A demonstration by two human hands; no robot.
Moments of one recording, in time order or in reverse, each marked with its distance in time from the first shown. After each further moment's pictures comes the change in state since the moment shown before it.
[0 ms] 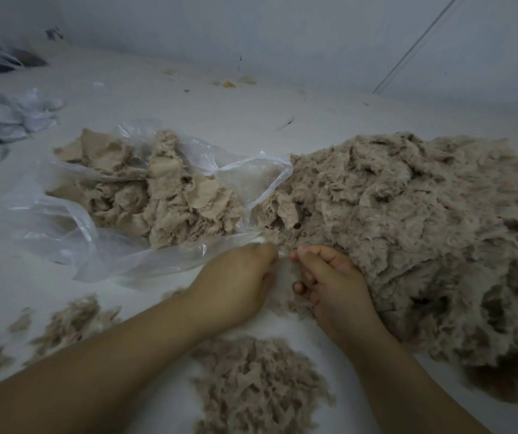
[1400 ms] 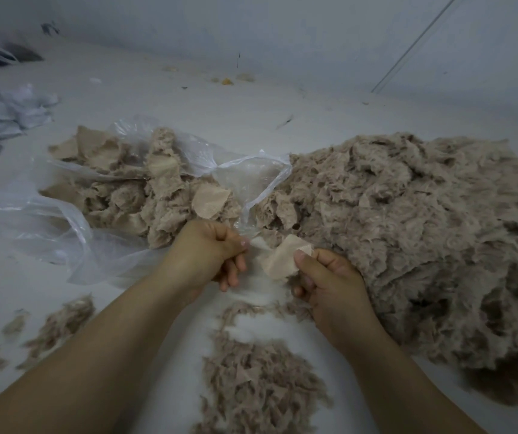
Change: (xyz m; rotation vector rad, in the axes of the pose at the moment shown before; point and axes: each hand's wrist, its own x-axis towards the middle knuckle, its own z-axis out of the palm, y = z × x) left_hand 0.013 -0.025 -0.015 -1.080 0.115 -0.657; right_hand 0.003 0.004 -0.005 -0.055 -0.069 -0.052
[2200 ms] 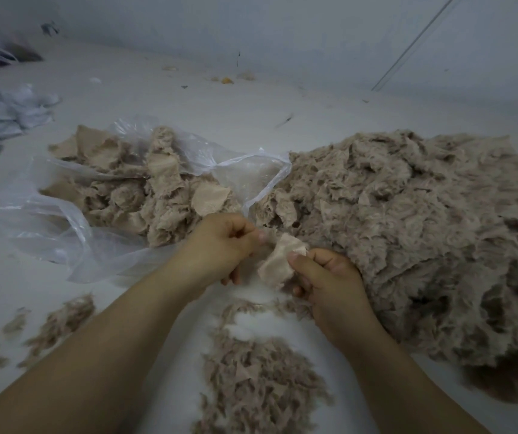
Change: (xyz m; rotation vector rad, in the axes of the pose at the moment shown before) left_hand -0.006 0.015 0.010 0.283 -0.052 0.123; right_hand -0.001 0.001 0.001 -0.103 -0.015 -0.042
